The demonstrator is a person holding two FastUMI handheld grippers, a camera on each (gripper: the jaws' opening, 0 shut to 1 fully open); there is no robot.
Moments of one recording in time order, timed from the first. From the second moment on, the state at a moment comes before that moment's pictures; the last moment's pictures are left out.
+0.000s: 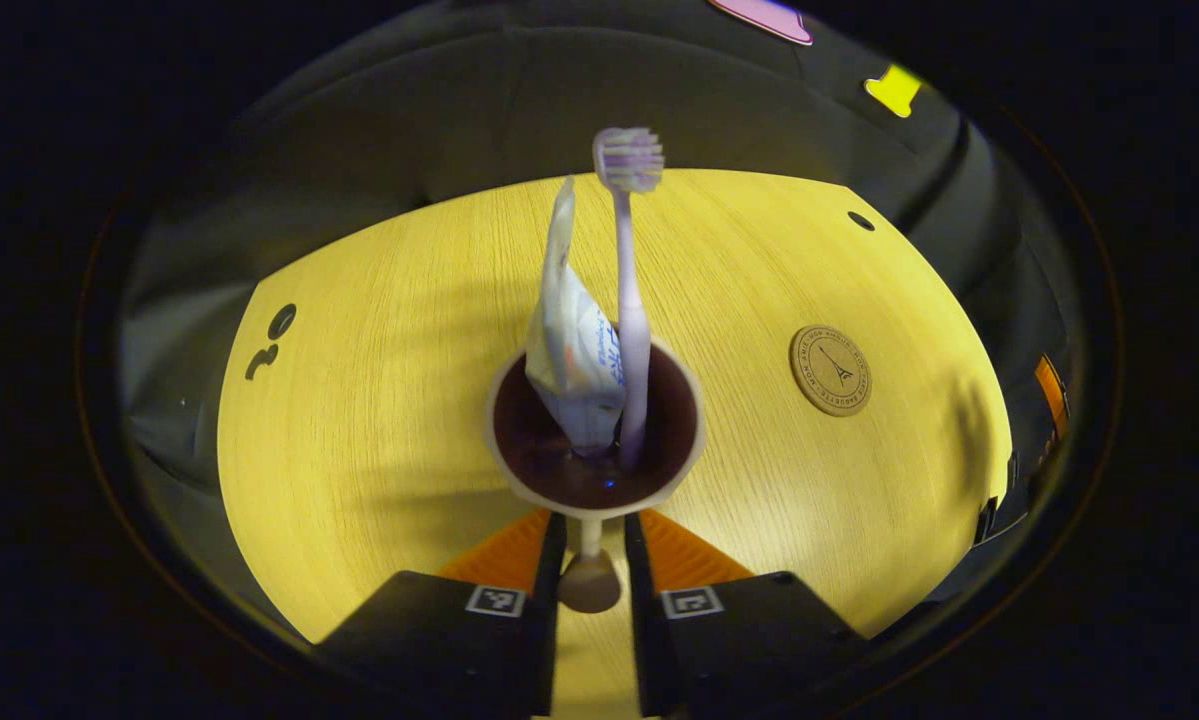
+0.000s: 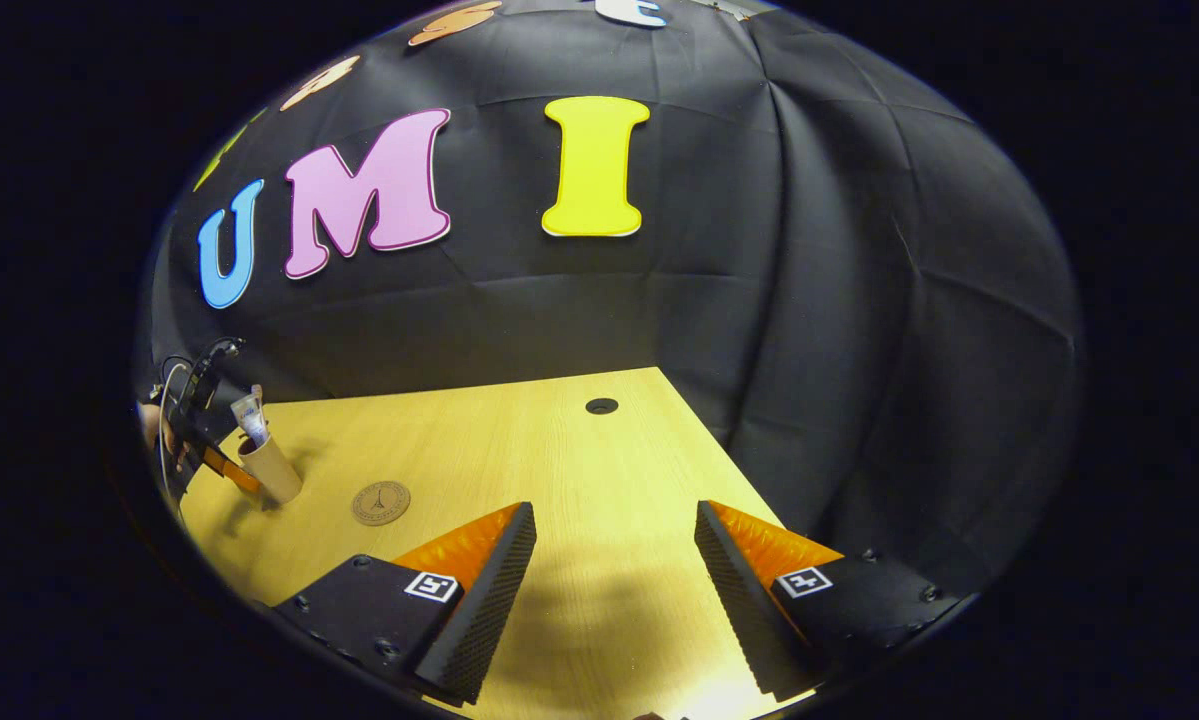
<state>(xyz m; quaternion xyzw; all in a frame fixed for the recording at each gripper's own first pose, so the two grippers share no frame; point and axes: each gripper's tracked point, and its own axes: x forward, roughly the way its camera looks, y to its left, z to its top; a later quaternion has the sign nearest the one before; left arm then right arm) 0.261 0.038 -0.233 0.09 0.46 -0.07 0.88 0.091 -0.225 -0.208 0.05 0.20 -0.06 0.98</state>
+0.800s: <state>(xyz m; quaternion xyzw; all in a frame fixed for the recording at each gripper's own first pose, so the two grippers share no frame) 0.260 0.009 -0.212 0.10 0.43 -0.08 0.90 0.089 -0.208 -0.209 0.04 0.21 -0.04 0.98</state>
